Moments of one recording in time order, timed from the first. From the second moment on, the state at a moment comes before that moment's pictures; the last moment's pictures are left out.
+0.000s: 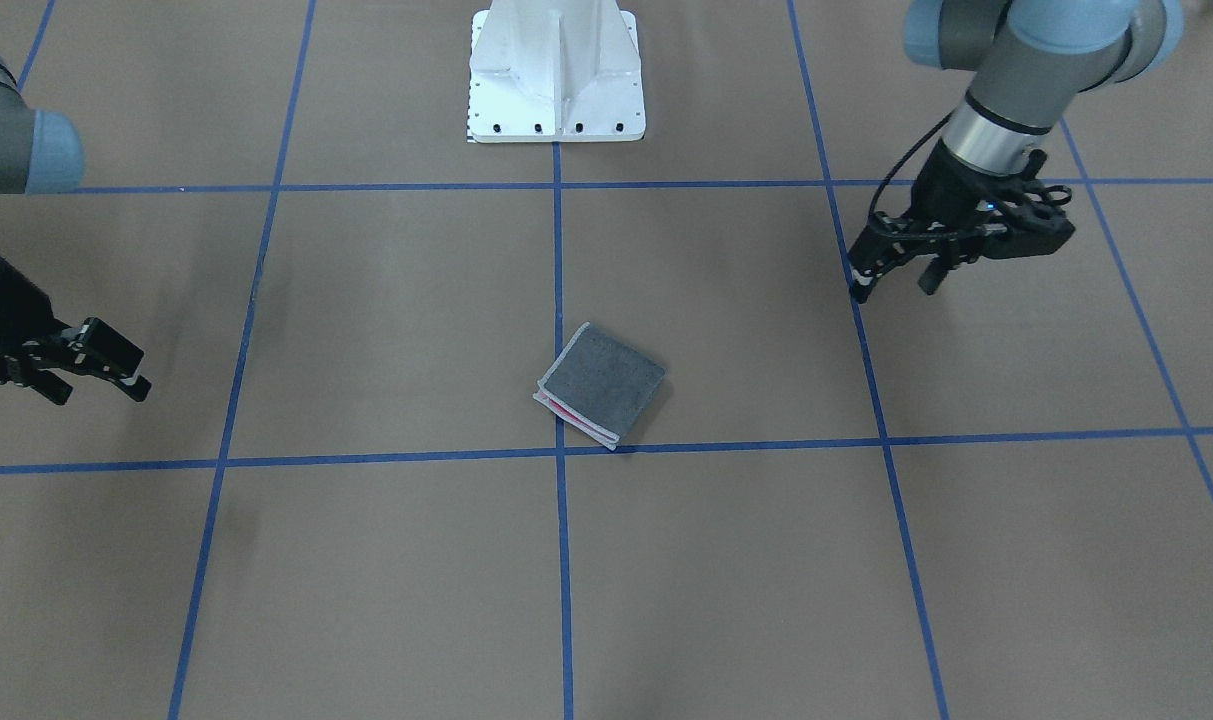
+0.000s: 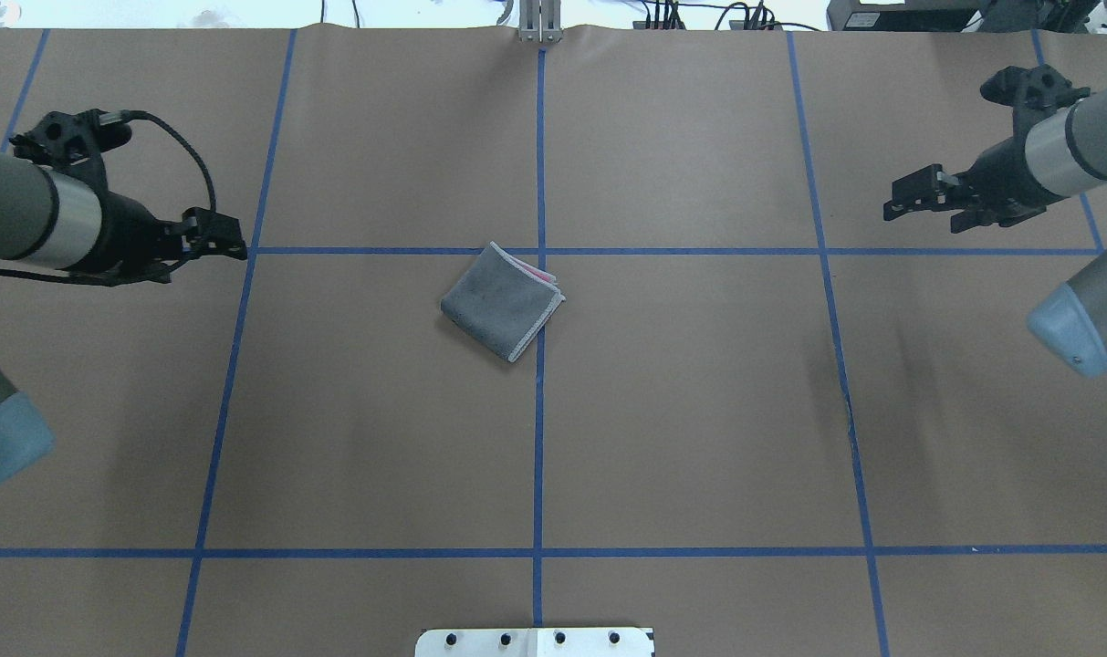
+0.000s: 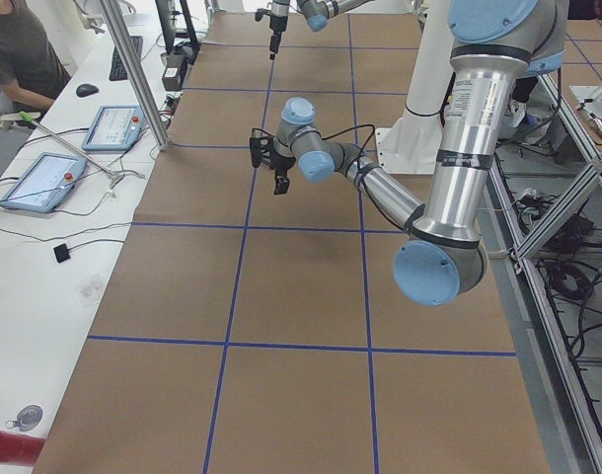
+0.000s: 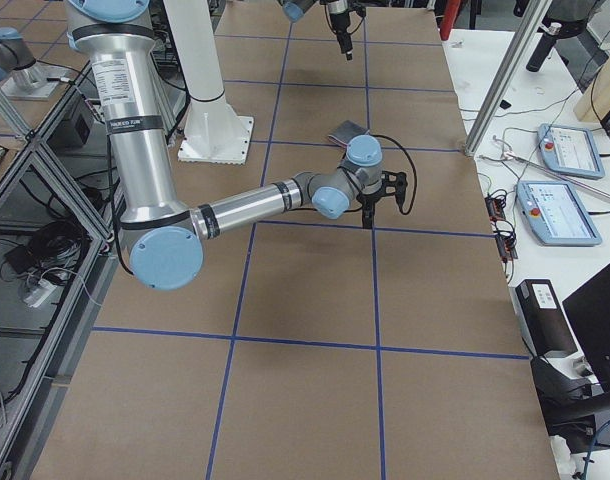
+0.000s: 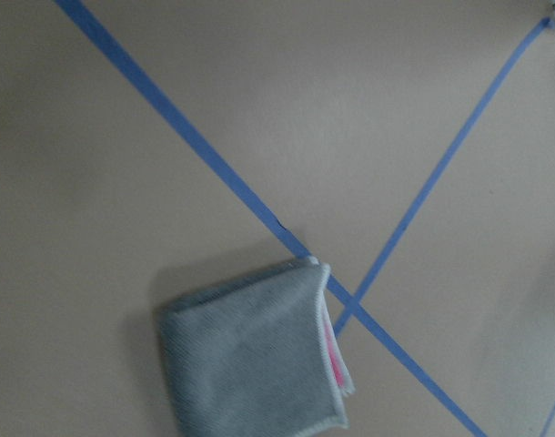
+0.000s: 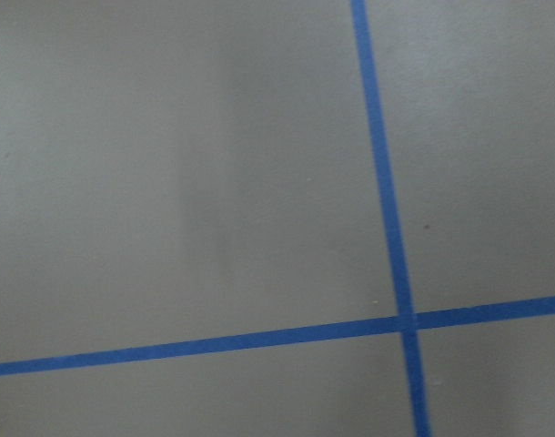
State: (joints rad) left arm -0.87 -1.68 -2.00 -1.88 -1.96 -1.13; right arm 1.08 -1.43 1.68 -1.08 2.21 0.88
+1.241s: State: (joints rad) left arm -1.50 -1.43 -1.81 -1.52 -2.43 -0.07; right arm 1.39 -1.60 1.66 -1.44 2.30 0.10
